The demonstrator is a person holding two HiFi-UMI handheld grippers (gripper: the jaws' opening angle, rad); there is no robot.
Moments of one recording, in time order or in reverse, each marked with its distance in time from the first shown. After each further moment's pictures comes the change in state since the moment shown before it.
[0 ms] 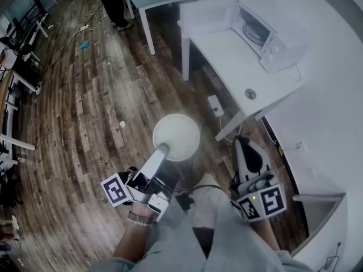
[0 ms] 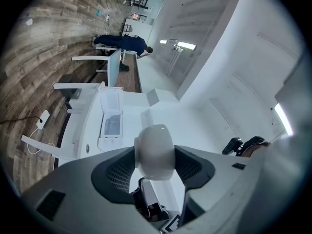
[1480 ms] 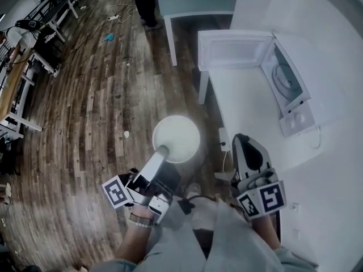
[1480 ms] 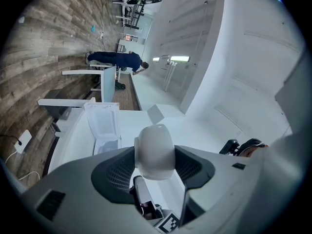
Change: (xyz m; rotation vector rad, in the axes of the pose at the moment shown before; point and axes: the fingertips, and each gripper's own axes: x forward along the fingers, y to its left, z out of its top) left arm 0.192 0.075 0.113 0.101 -0.241 0.001; right arm 0.233 -0.163 0.014 -0.016 0.045 0.258
